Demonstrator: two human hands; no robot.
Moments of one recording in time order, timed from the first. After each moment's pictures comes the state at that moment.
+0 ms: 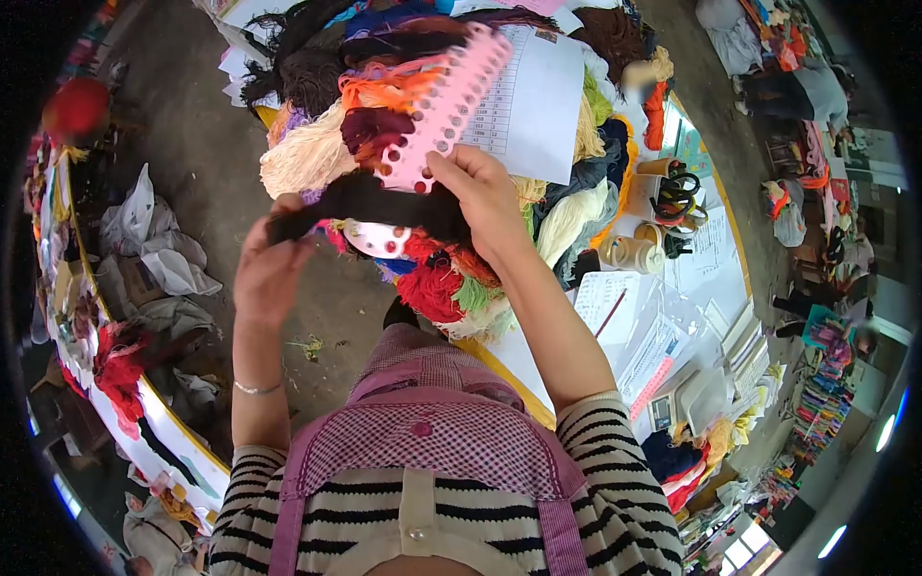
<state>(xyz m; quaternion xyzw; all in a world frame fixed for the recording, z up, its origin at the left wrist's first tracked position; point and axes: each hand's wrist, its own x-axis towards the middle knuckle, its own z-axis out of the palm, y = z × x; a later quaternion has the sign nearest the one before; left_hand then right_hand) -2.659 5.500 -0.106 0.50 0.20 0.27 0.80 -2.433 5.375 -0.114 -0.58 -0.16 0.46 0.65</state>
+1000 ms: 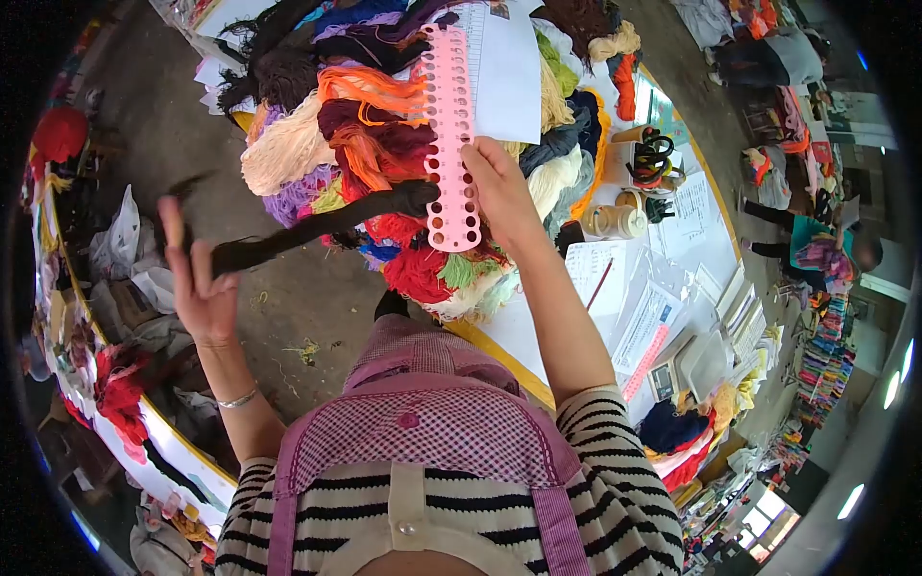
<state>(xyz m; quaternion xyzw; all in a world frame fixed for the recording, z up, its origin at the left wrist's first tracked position) -2.712 5.516 -0.082 0.27 0.01 0.37 0.89 -2.418 5.322 -0.123 -0.64 -0.10 0.43 0.62</state>
